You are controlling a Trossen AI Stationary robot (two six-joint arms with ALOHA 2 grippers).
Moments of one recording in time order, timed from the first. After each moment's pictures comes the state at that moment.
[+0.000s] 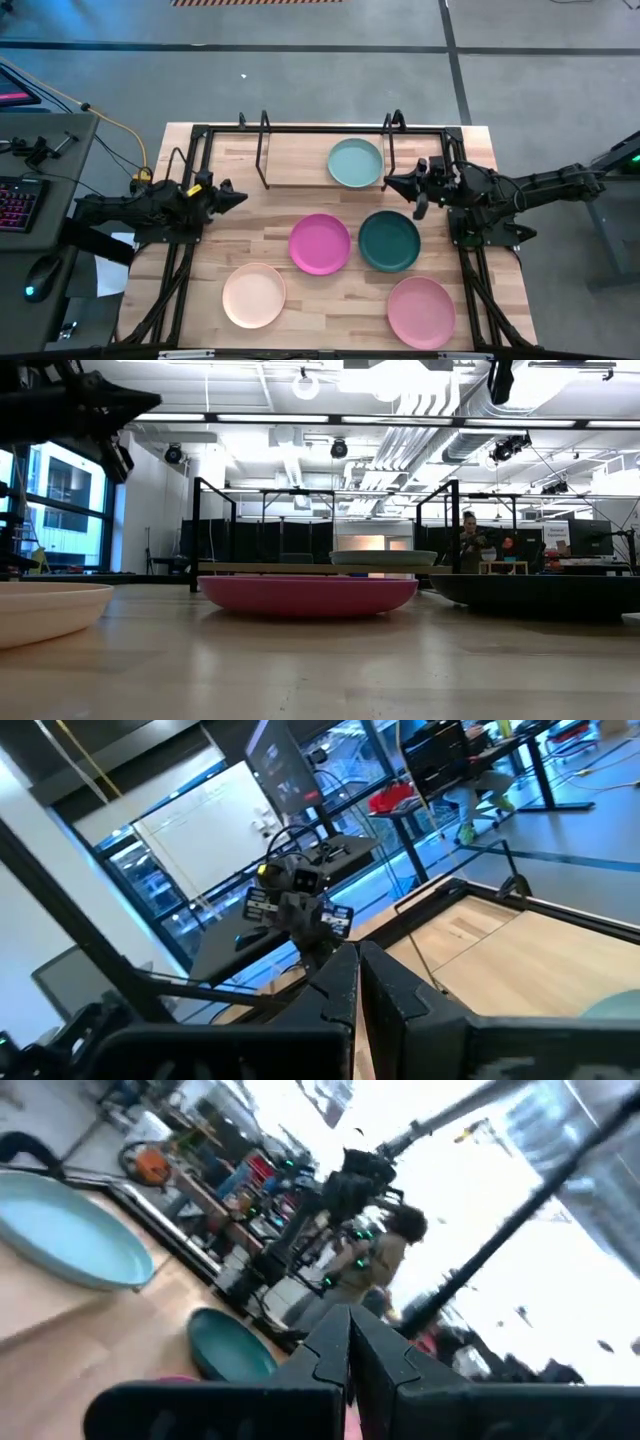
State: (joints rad) left arm 0.00 0.02 0.01 0.24 -0.08 -0.77; right arm 0.16 0.74 0.62 0.16 0.38 0.50
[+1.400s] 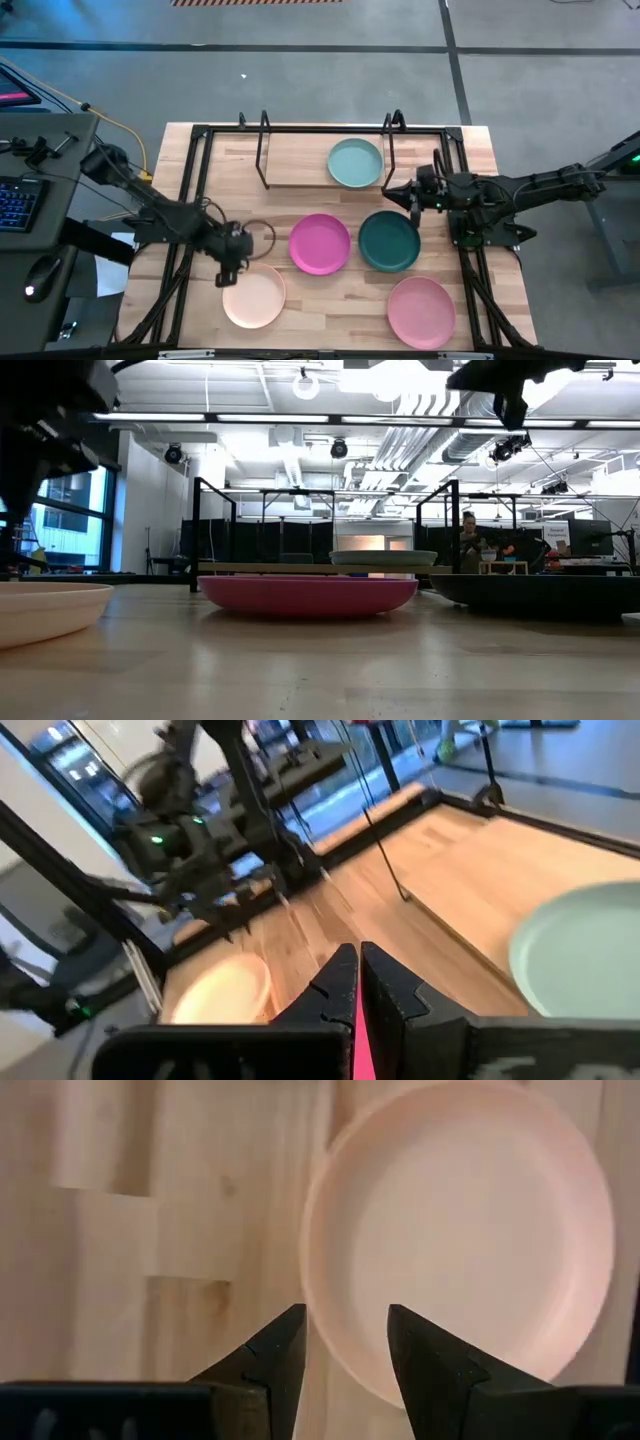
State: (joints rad) left arm -0.58 1.19 0.73 -0.74 -0.05 -0.67; right arm 0.16 0.74 0.62 -0.11 0.32 0.55
